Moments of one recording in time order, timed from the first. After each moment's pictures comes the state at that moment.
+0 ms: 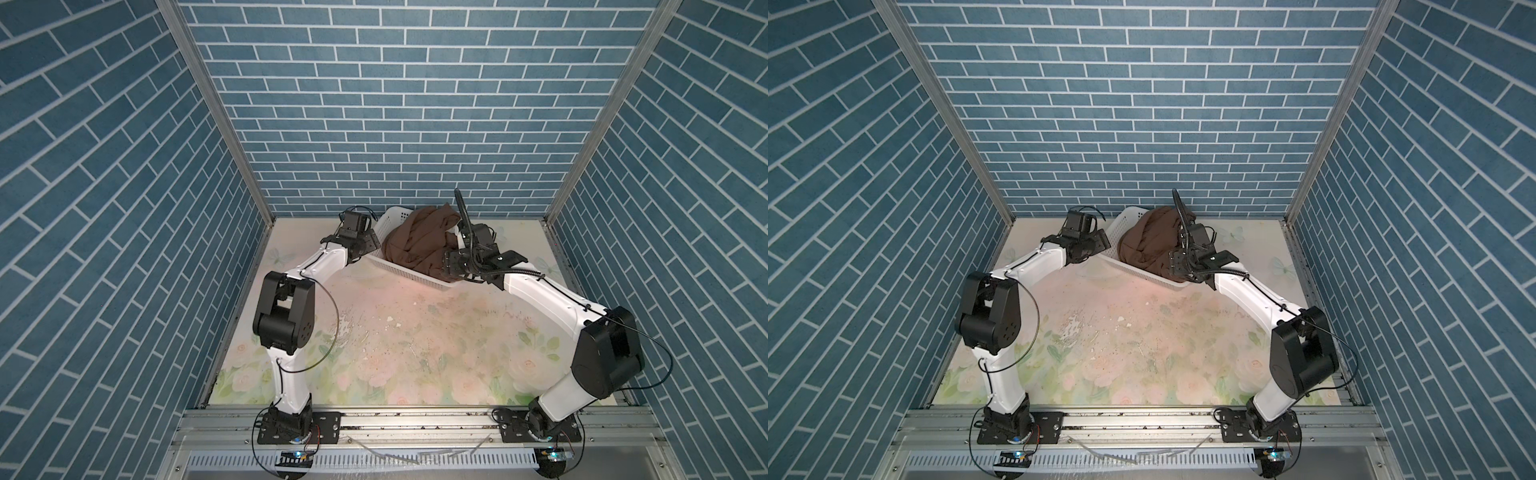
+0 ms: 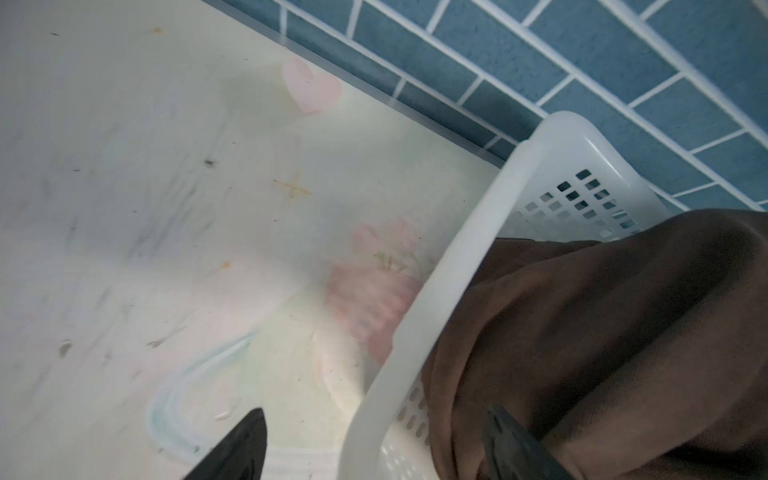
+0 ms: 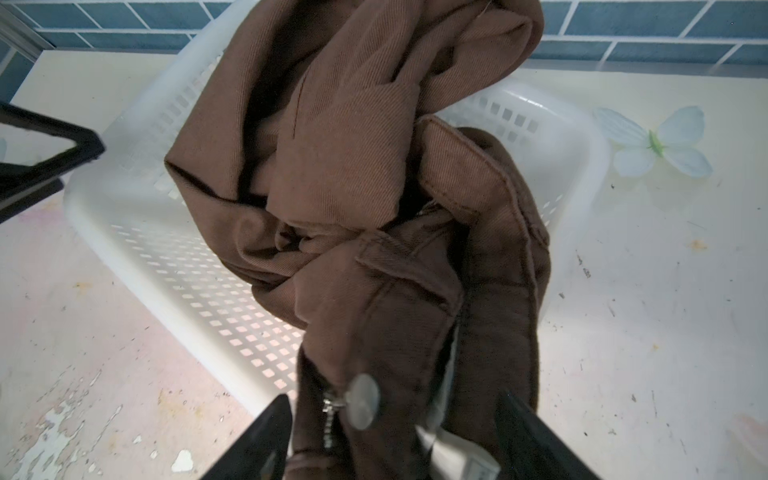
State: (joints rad) left arm -0.31 1.98 1.52 -0.34 -0.07 -0.66; right arm 0.55 1.60 1.30 -0.49 0.10 0.29
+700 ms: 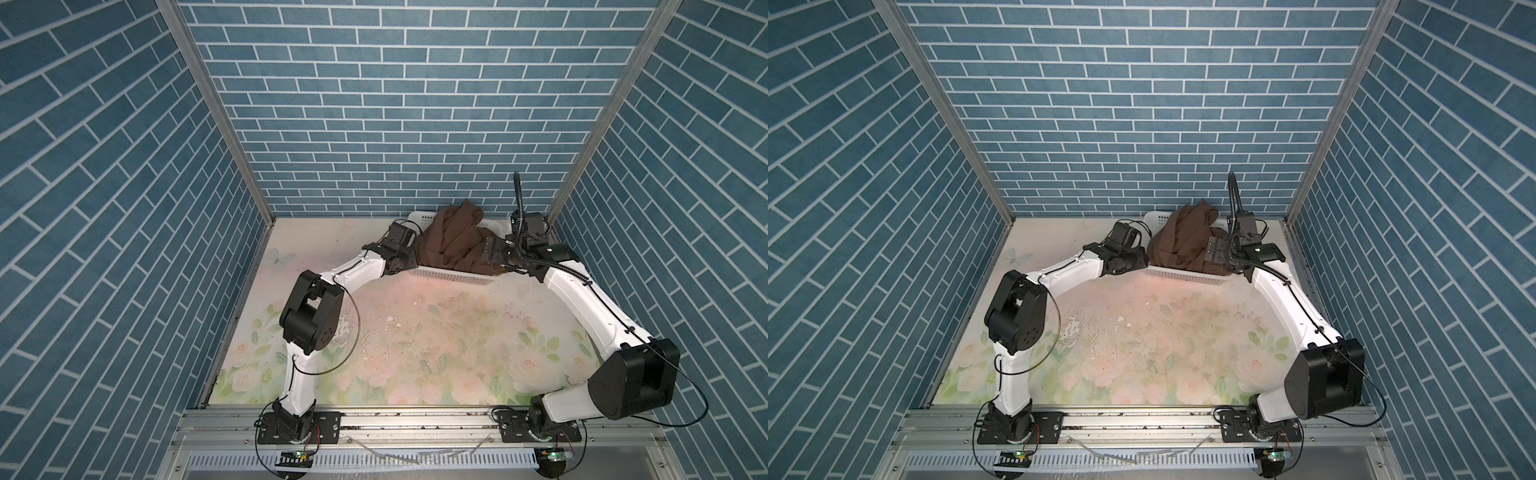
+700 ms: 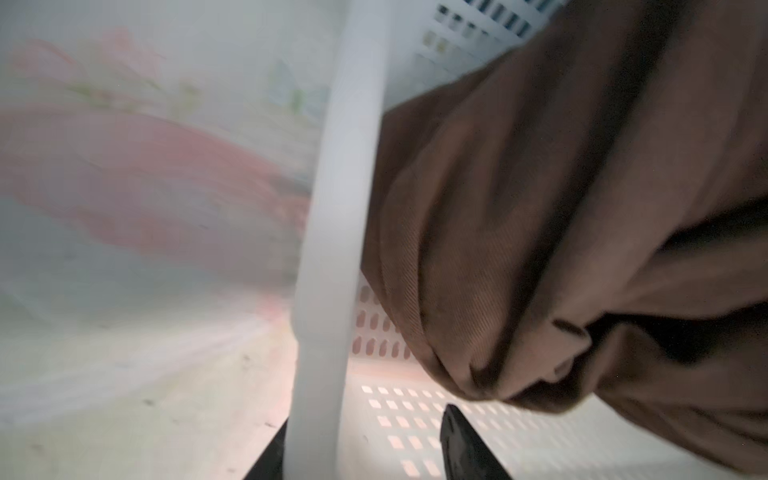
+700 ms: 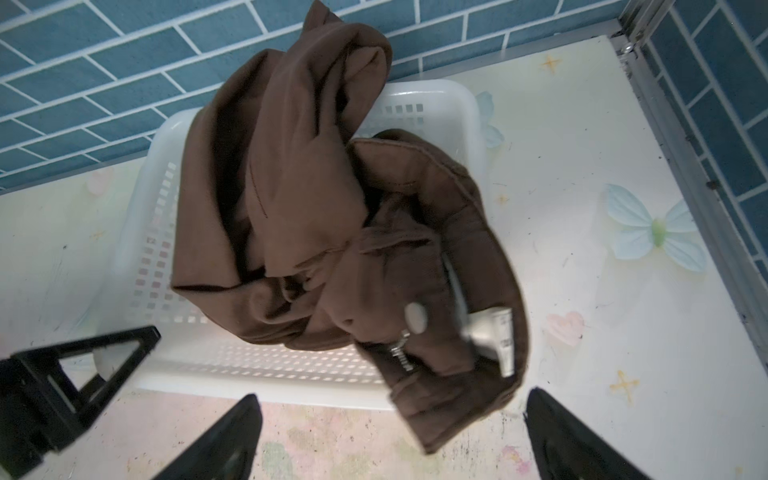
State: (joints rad) left arm -0.61 2.05 1.61 -0.40 0.04 -0.68; right arm 0.30 1.45 1.35 -0.68 0.11 0.36
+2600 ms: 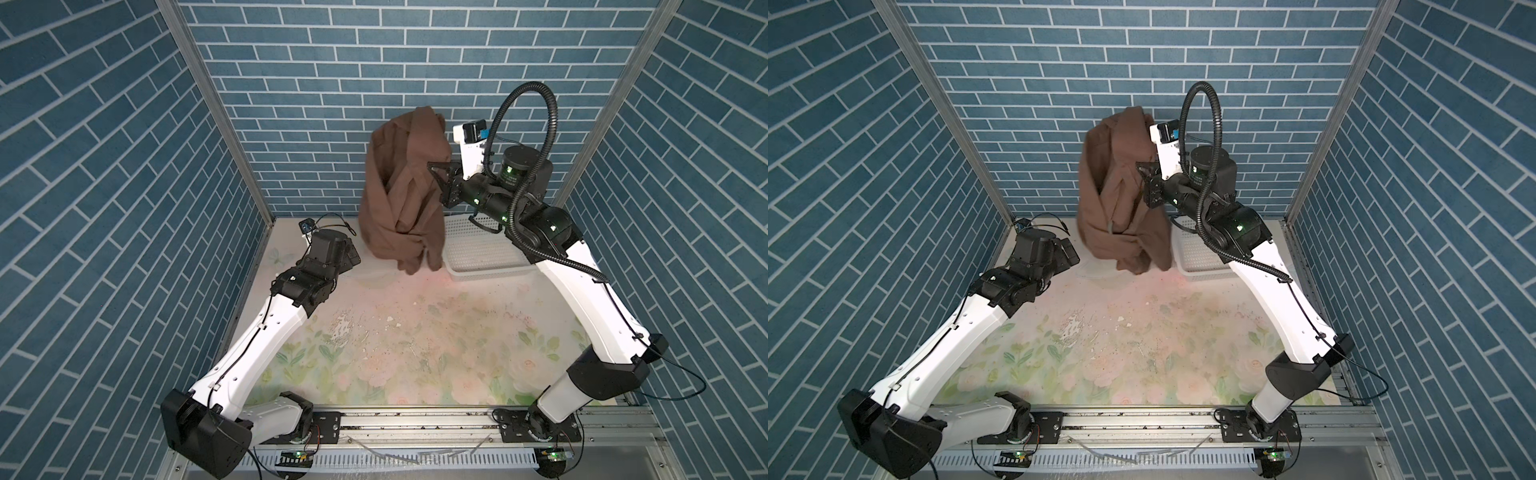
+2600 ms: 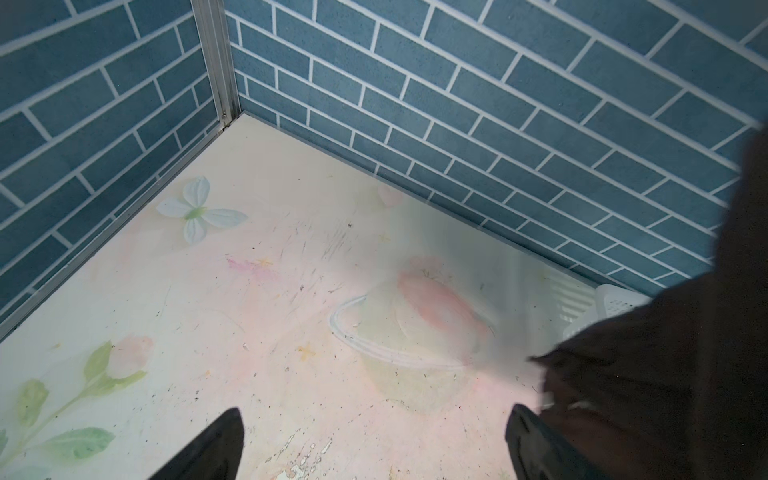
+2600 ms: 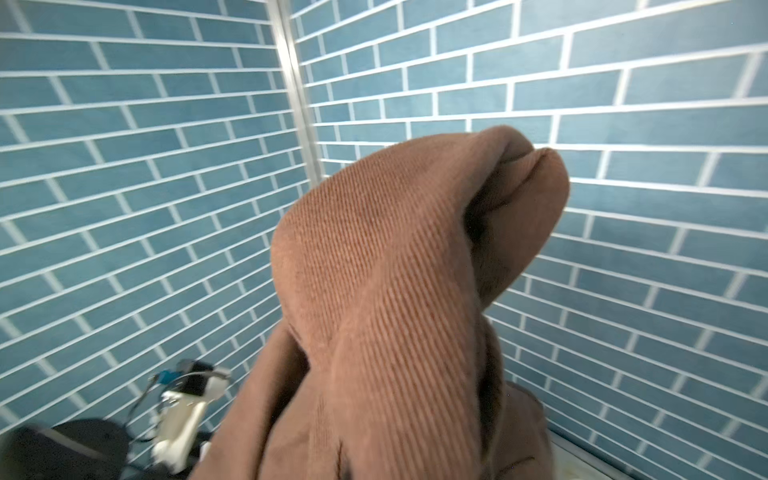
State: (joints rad) left arm -0.43 1.21 1.20 -0.64 -0.45 -0.69; right arm 0.74 1.63 2.11 -0.50 -0.12 0.08
